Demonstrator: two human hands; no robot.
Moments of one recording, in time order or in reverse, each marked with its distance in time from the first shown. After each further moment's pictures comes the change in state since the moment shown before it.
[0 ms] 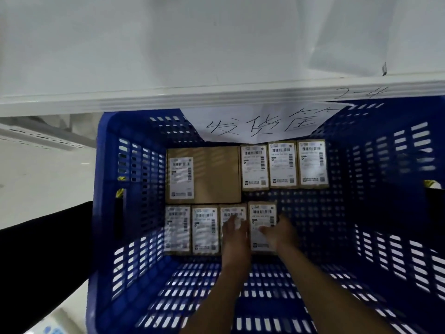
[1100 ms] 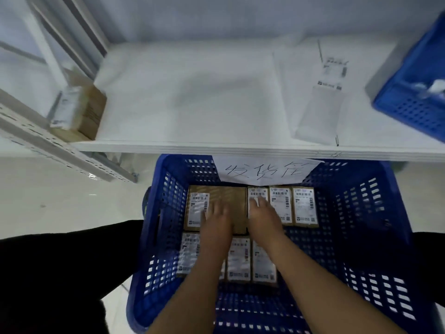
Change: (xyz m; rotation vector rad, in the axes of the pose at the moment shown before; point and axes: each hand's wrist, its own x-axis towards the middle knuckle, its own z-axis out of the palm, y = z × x) left_hand -0.016 0.028 -0.155 0.376 0.336 0.140; right_hand -0.112 -0.134 -0.055 -0.818 0.137 -0.787
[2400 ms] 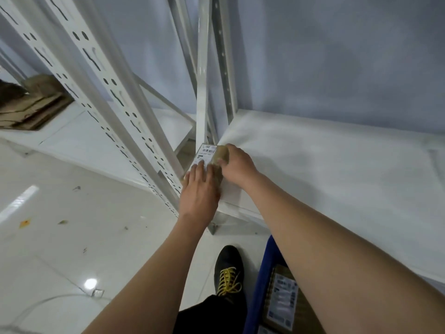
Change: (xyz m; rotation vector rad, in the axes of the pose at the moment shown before) left_hand 0.111 -0.277 -0.244 0.050 0.596 -0.181; right_hand 0.191 -0.392 -0.168 0.391 0.174 -0.496
